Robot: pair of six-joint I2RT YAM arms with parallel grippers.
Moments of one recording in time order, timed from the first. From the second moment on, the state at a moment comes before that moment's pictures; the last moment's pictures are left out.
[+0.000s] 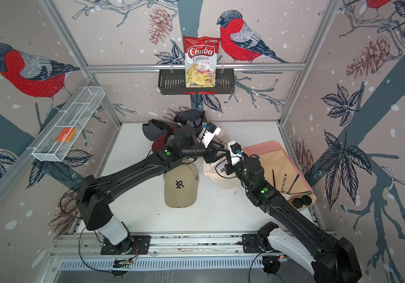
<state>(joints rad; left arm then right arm) -0.83 1.68 1.44 -0.06 0.52 -0.21 0.60 0.92 0.59 0.18 0.06 -0.08</state>
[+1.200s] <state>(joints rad) -0.80 1.60 1.34 0.04 0.43 -0.26 0.61 0.93 0.60 0.16 0.06 -0.02</state>
